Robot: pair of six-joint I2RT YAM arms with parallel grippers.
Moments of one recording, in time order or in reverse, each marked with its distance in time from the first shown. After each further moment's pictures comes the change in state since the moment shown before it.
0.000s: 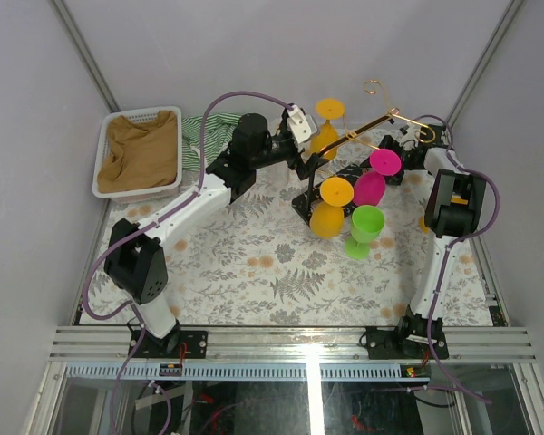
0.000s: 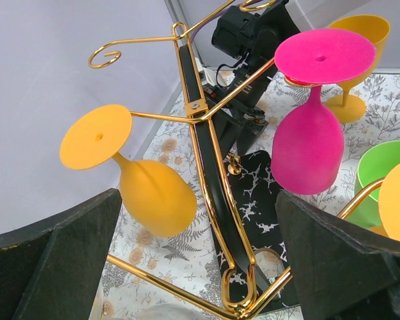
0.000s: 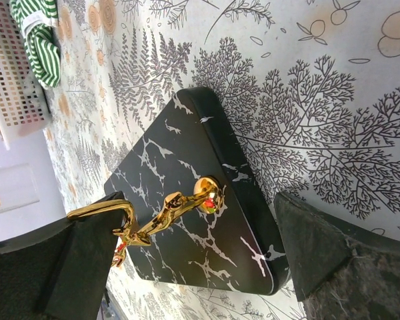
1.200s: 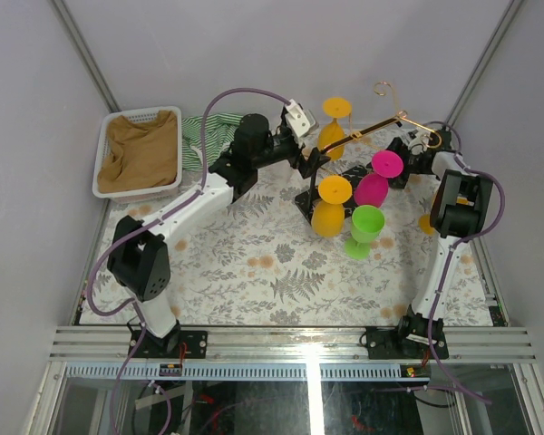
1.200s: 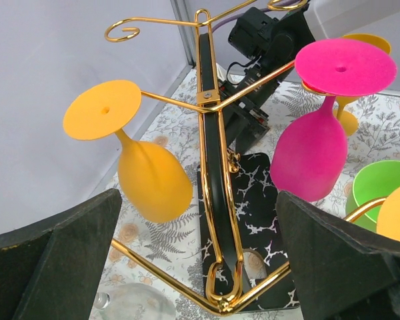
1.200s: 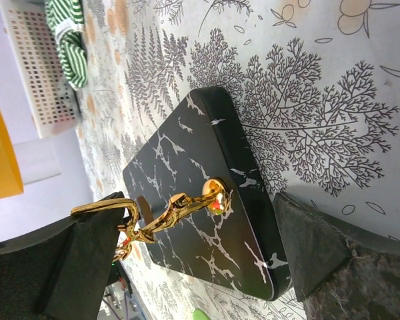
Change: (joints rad) left arm 0.000 0.018 -0.005 0.040 -0.027 -0.105; right arm -0.053 0.011 -0.026 0.020 -0.097 0.032
